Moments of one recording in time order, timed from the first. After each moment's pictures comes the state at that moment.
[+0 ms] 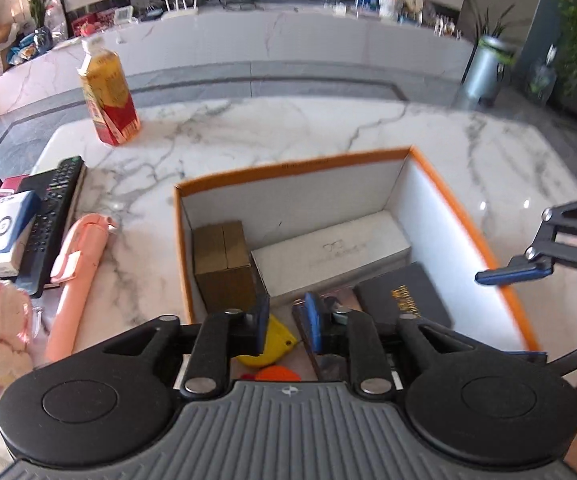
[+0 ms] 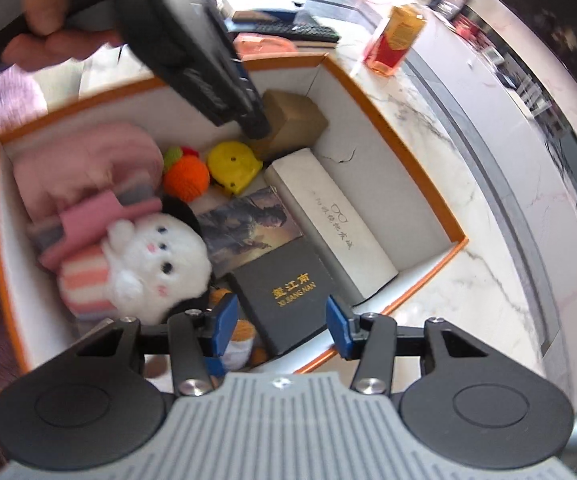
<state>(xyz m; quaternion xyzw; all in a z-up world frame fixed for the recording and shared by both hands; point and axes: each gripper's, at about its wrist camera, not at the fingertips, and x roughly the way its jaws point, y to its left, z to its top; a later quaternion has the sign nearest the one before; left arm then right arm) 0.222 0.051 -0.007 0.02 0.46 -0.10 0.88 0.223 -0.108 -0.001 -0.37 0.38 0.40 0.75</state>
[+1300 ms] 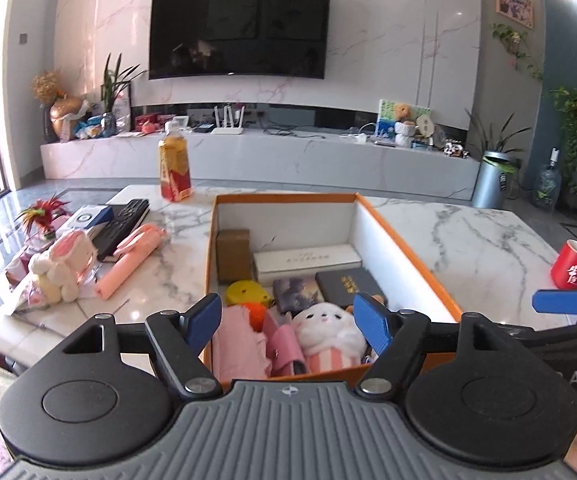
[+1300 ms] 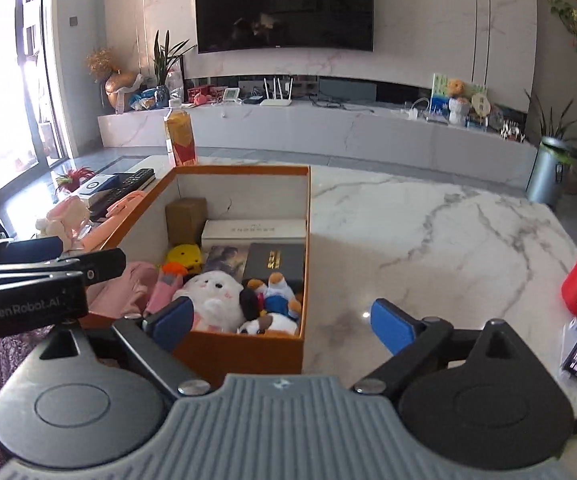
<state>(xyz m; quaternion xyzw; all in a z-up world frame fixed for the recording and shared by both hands) 0.025 0.022 -0.007 -0.02 0.26 -0.03 0.96 0.040 -0.170 0.010 -0.02 0.30 0.13 0.94</state>
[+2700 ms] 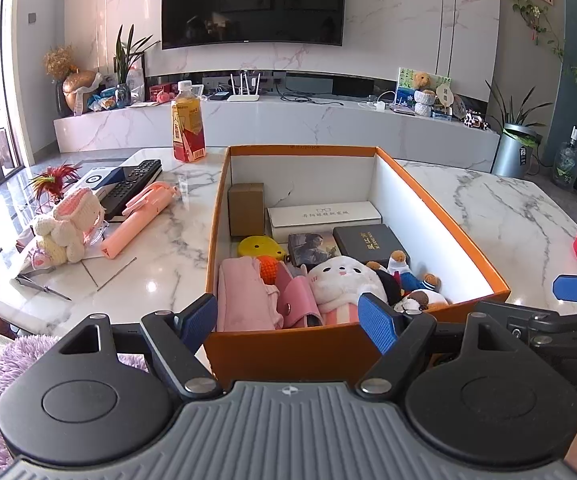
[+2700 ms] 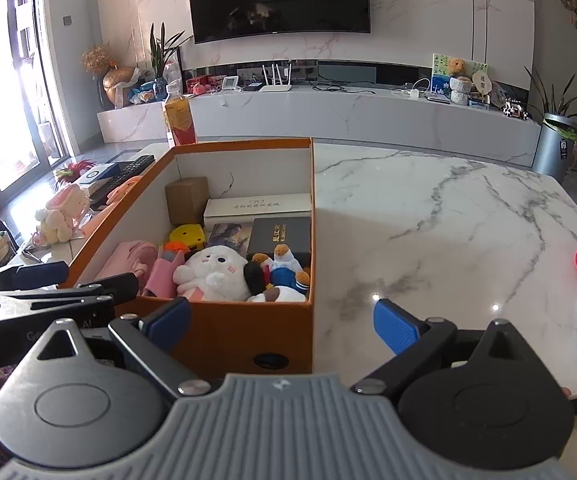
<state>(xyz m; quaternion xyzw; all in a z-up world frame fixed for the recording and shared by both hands) 0.030 0.015 -0.030 -0.01 0.31 0.00 0.95 0.040 -0.168 -0.011 -0.01 0.31 0.13 0.94</state>
